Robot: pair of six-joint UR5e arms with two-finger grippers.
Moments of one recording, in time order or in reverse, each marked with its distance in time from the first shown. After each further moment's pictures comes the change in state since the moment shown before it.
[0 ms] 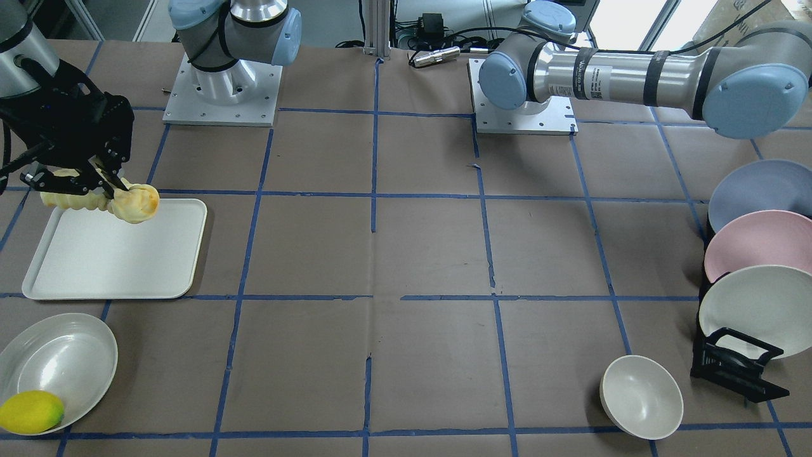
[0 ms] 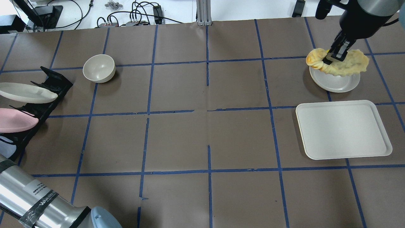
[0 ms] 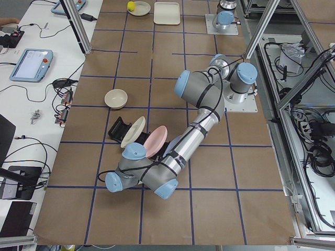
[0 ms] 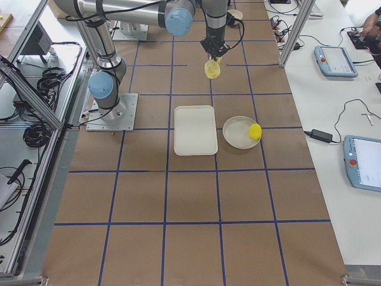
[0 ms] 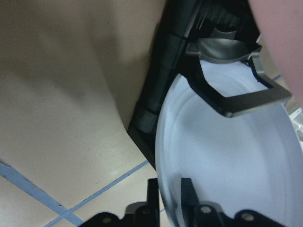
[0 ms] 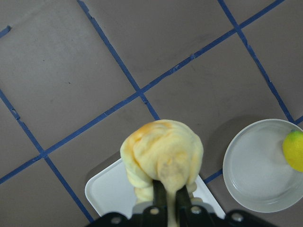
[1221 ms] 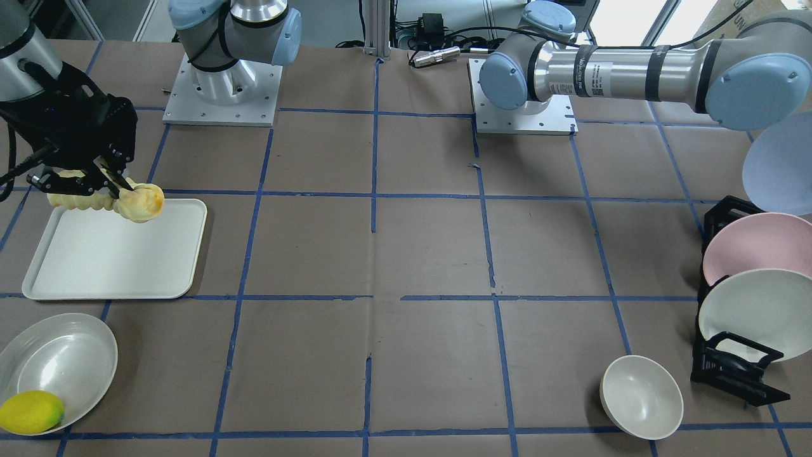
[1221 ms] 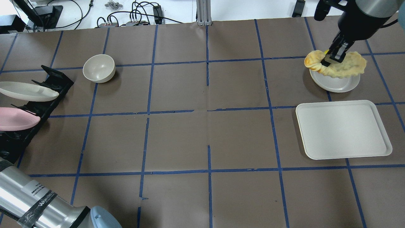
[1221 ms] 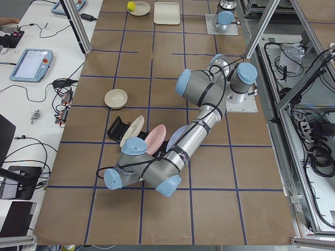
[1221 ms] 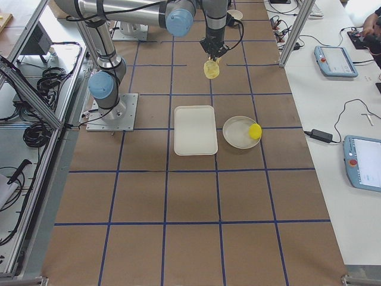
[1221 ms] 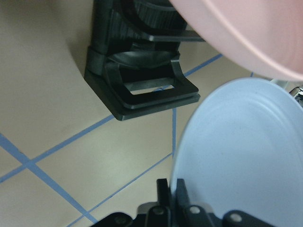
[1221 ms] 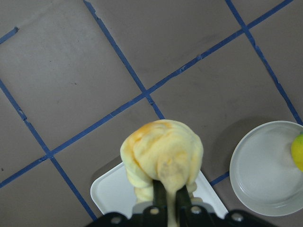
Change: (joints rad) left arm 0.012 0.042 0.135 -0.208 0.013 0.006; right arm 0.000 0.004 0.000 0.016 0.010 -0.003
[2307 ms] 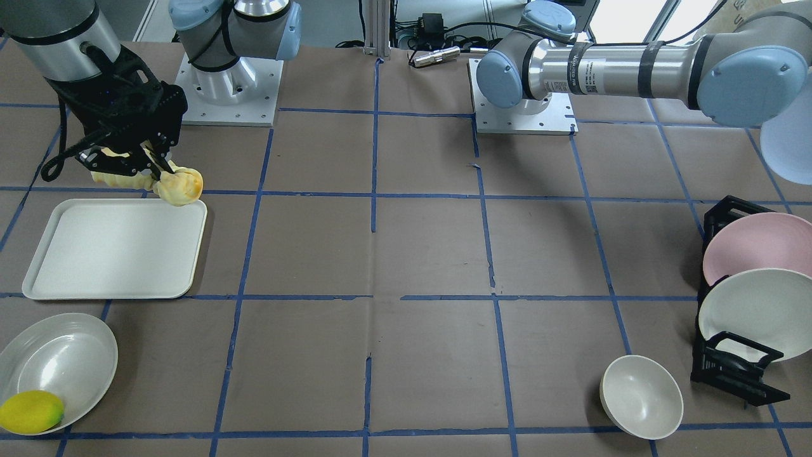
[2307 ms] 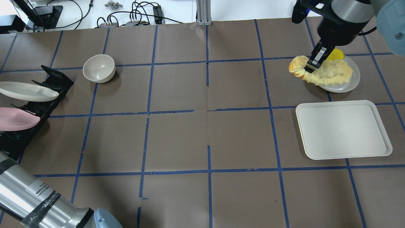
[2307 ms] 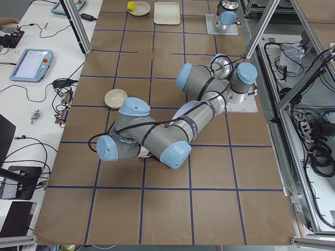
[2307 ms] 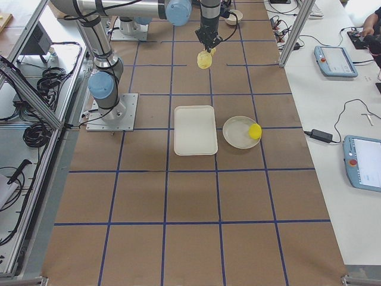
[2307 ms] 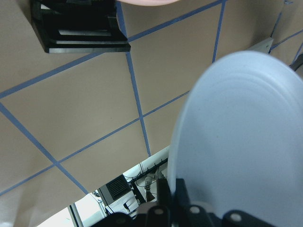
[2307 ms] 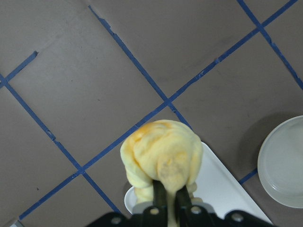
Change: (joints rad) left arm -0.070 0.031 0.257 -0.274 0.002 -0.084; right arm 0.108 -0.024 -0.001 0.042 -0.026 0.219
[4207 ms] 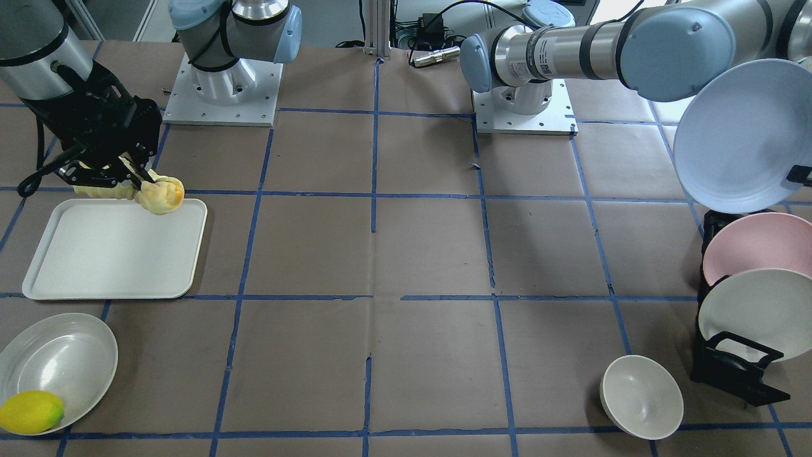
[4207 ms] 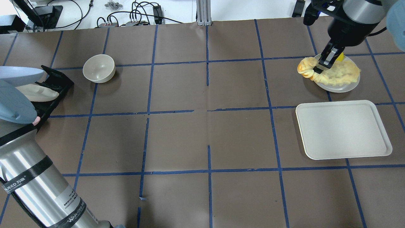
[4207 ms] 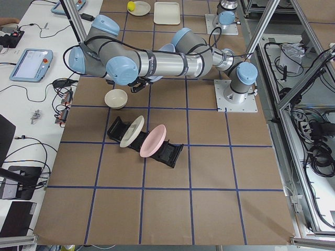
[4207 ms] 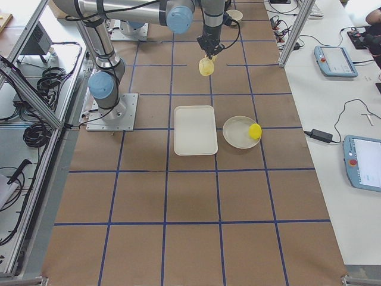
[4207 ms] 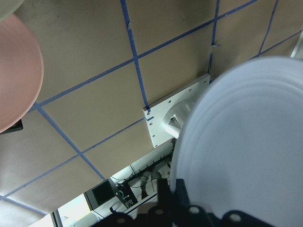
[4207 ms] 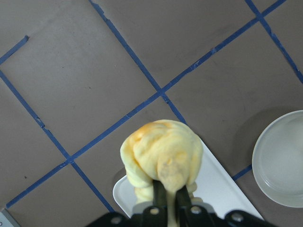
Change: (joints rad) left arm -0.336 0.193 -0.192 0.008 -0.220 -0.173; right arm -0.071 0.016 0.012 -0.005 0.010 -0.103
